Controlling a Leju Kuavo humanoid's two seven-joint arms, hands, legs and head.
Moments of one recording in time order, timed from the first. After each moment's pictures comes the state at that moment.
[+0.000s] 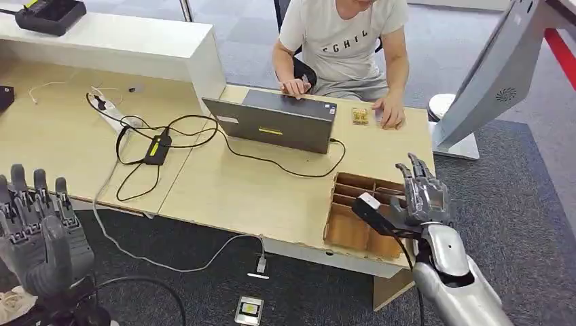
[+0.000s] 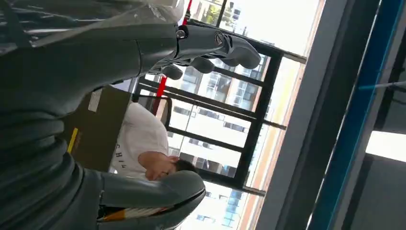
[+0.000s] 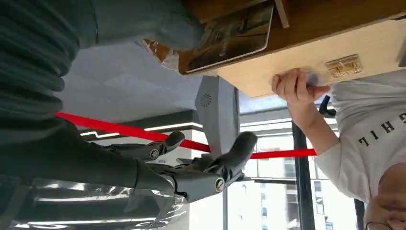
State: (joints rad) left arm 0.36 -0.07 -0.10 -2.19 0.64 0.17 -0.70; right arm -0.56 -0.22 0.66 -1.04 1.11 -0.24 0.23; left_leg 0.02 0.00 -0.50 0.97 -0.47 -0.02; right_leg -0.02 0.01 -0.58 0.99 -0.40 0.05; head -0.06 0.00
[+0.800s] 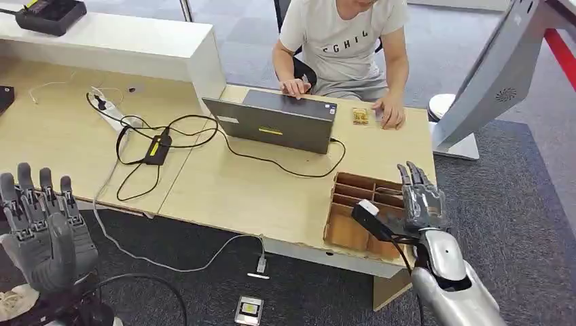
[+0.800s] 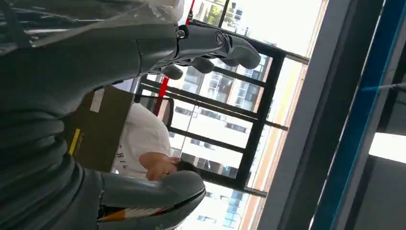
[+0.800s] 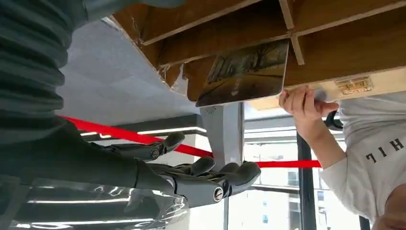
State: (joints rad) left arm 0.34 -0.07 -0.10 -2.17 0.64 0.17 -0.70; right arm -0.54 -0.21 0.65 -1.00 1.13 -0.25 0.22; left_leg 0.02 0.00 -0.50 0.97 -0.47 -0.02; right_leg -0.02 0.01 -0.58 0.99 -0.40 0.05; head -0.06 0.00
